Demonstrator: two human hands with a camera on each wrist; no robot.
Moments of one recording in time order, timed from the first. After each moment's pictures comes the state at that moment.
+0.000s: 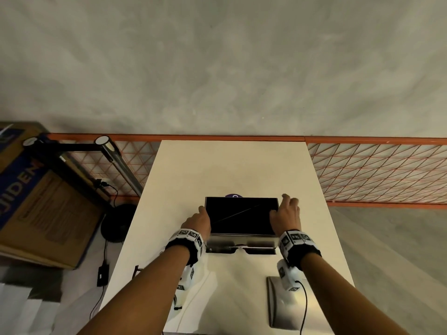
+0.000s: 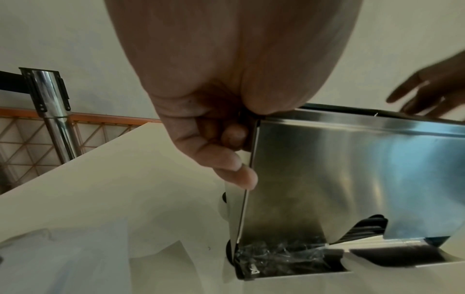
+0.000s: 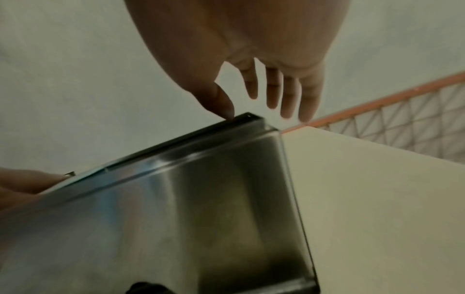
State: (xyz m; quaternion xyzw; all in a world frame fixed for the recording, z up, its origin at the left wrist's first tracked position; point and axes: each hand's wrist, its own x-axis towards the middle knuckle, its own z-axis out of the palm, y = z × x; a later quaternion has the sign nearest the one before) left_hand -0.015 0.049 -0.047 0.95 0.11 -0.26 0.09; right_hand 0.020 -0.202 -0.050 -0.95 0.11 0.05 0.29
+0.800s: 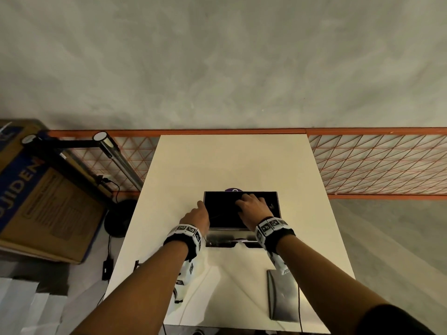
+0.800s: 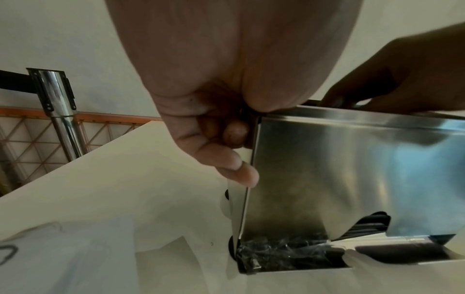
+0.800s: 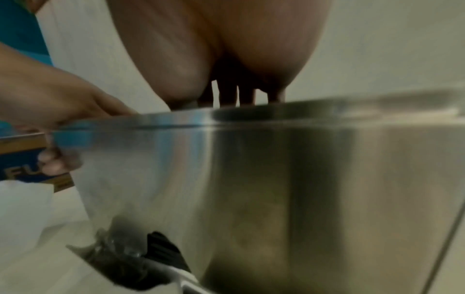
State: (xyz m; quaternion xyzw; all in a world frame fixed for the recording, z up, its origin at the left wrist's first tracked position) left_hand -0.015 0.050 -0.052 0.96 0.11 -0.25 0.09; right_hand 0.028 -0.144 -0.052 -0.96 -0.25 0.11 0.07
